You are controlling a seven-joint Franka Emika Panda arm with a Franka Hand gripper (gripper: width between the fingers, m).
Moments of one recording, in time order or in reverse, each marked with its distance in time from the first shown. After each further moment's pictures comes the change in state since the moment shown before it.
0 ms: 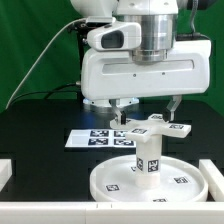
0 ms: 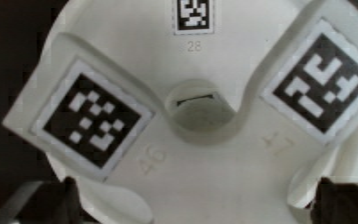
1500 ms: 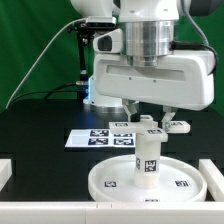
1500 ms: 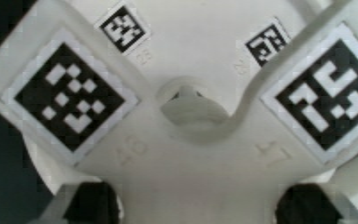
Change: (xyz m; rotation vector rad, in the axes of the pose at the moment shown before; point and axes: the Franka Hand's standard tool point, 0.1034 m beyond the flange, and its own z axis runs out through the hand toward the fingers) arm 0.005 -0.007 0.006 0.088 0.038 1.143
